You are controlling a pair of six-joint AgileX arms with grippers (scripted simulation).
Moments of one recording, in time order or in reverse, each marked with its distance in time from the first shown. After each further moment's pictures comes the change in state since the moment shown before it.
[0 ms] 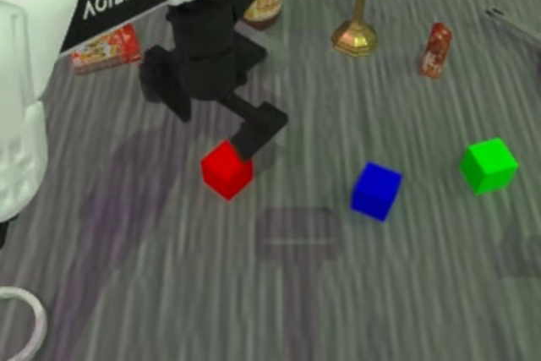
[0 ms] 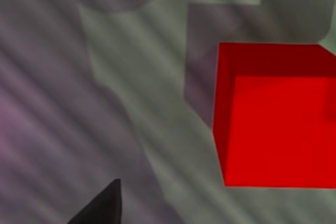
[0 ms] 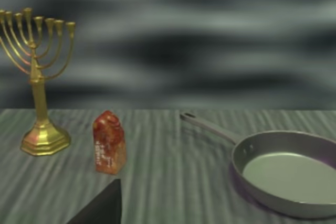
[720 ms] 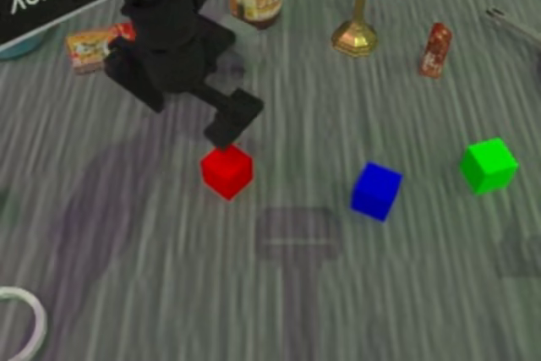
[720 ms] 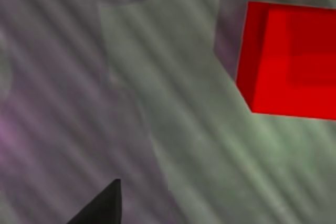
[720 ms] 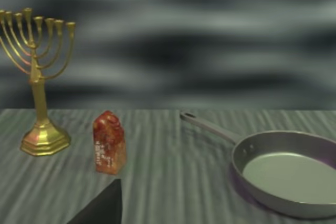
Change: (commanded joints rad) left arm 0.040 -0.179 -0.169 0.075 0.003 -0.022; right arm 0.000 0.000 0.000 0.000 0.000 0.000
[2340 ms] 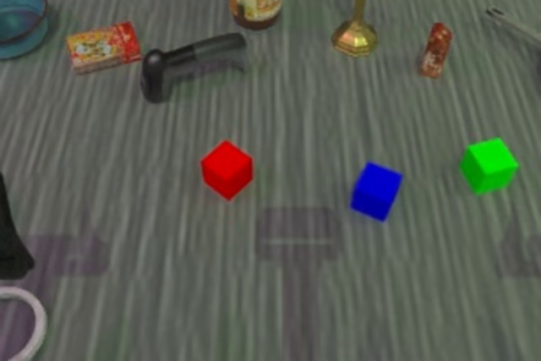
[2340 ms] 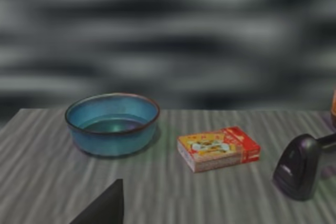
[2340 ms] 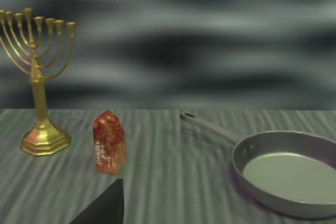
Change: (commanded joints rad) left arm 0.461 -2.109 -1.790 1.169 -0.007 -0.209; right arm 0.000 0.000 0.000 0.000 0.000 0.000
